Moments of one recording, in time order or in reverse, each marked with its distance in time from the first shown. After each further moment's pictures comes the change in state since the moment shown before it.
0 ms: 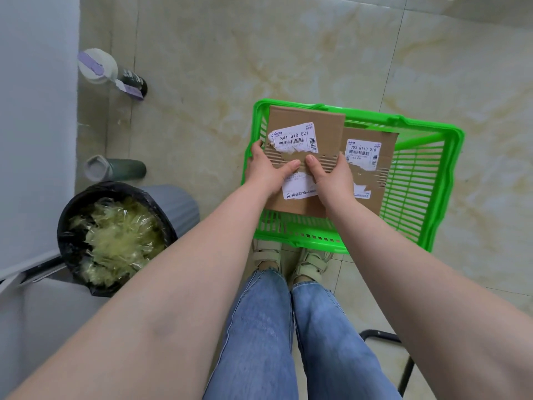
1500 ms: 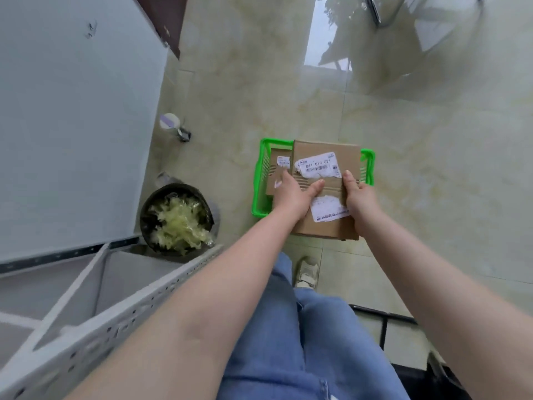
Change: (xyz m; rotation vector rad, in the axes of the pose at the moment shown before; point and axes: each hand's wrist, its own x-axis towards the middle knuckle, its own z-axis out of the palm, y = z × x) left_hand -0.338 0.085 -0.045 0.048 -0.002 0.193; right_hand -0.278 -0.074 -0.190 0.128 0.076 0.071
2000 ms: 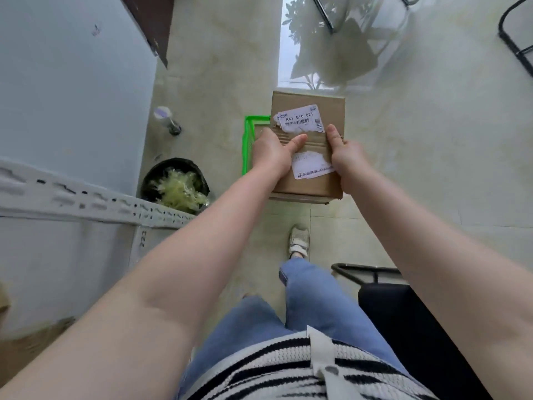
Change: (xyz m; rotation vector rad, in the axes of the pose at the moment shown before) left_hand -0.195 -0.045 -0.019 0.077 0.143 0.240; right_hand -0.191 0.075 -0.051 0.184 -0.030 -0.185
